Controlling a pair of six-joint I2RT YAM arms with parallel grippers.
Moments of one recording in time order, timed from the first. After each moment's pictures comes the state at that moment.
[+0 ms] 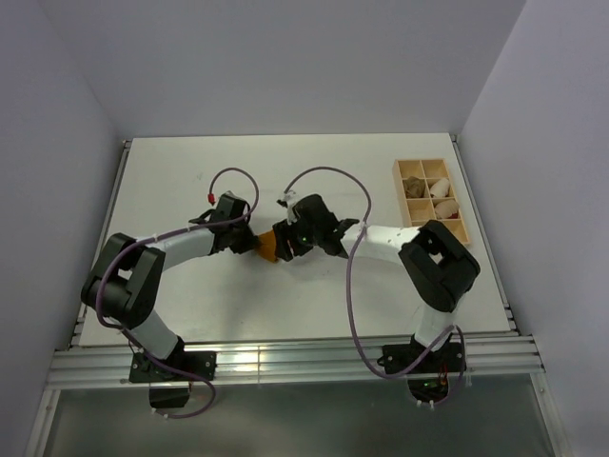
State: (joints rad) left arm -0.46 1.64 0.85 -0.14 -0.02 -0.91; right arm 0.72 1.78 1.02 0.02 -0.26 0.27
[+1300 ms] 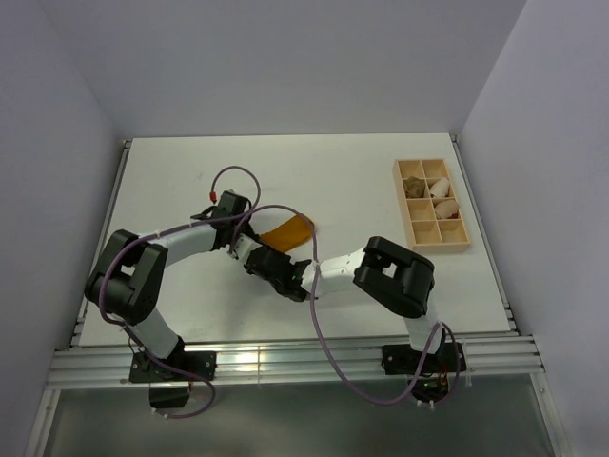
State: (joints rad) left arm -0.46 1.67 0.89 -0.20 -0.01 -0.90; right arm 1.12 1.96 1.05 0.22 0.48 -0.22
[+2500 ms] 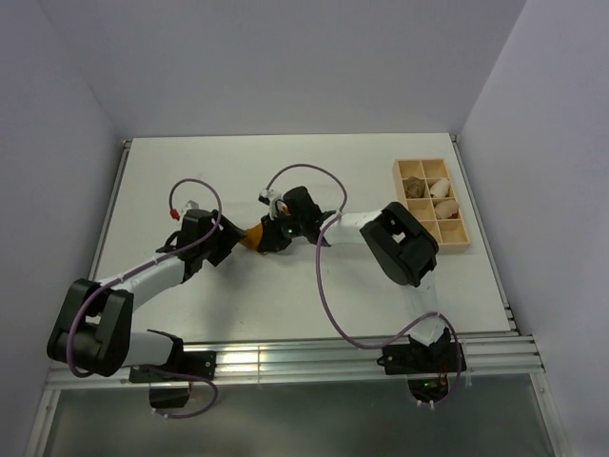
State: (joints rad) left arm -0.32 1.33 0.57 0.03 -0.01 -1.05; right arm 0.74 2.06 1.19 0.21 -0.50 0.17
